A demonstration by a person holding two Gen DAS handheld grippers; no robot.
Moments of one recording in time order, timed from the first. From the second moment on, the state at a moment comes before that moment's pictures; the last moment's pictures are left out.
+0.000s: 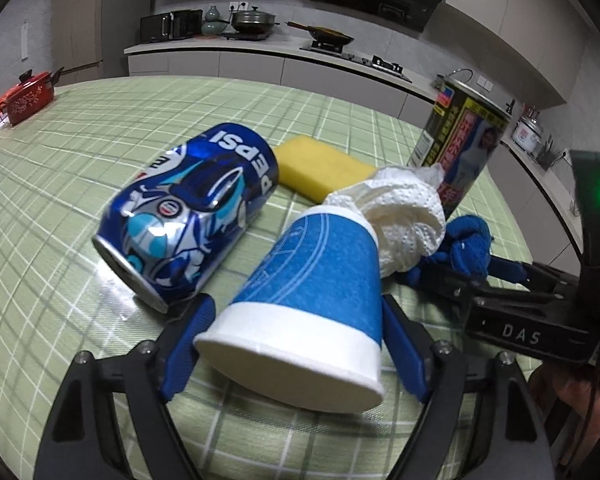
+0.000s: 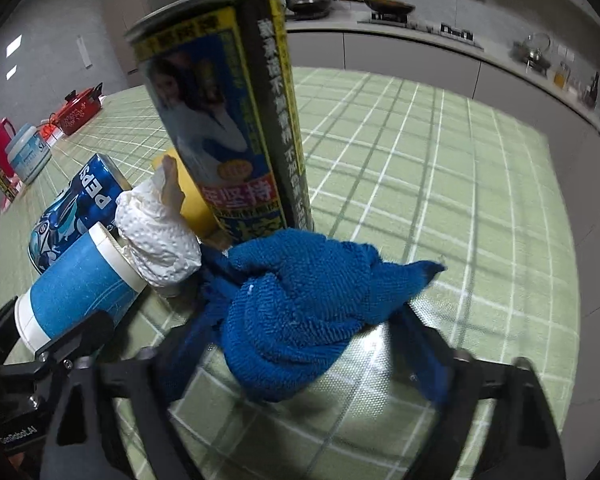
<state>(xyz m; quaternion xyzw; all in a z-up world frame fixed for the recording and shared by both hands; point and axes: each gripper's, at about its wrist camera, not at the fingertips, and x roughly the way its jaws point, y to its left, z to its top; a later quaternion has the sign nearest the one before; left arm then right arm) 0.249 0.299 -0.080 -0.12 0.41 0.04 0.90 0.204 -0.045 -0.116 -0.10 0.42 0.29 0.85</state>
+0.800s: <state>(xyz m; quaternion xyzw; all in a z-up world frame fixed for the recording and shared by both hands) 0.231 0.284 -0.064 -0.12 0.38 0.04 0.91 0.167 -0.087 -0.101 -0.07 0.41 0.34 0.84</state>
